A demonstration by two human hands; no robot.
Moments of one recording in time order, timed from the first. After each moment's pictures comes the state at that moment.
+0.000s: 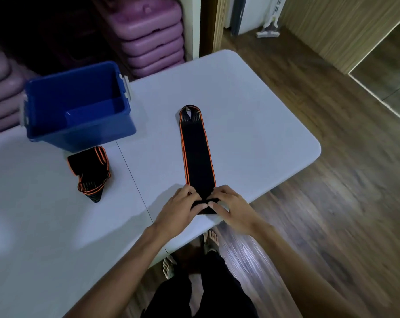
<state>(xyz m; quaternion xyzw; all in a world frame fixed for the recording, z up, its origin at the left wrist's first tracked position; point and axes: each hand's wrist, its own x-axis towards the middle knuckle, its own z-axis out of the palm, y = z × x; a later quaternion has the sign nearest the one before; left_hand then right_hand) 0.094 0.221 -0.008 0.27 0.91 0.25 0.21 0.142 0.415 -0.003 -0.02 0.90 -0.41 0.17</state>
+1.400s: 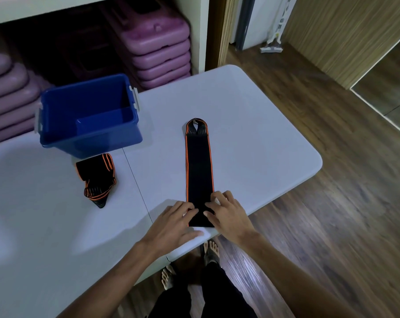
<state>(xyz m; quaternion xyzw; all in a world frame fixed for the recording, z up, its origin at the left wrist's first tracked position) 0.104 0.189 -0.015 0.41 0.90 0.13 0.06 0.136 0.394 -0.017 -0.10 0.98 -0.16 0.02</state>
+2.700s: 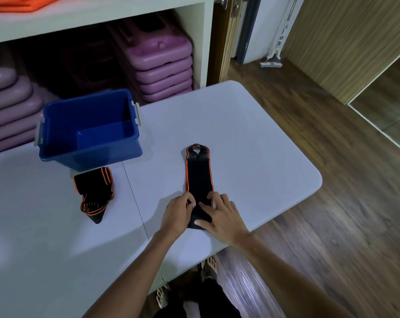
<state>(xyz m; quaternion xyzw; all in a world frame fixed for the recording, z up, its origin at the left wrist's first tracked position) 0.046 0.238 -0.021 0.09 0.91 0.37 0.15 0.093 0.398 -0.025 -0.10 0.99 -0.13 0.04</state>
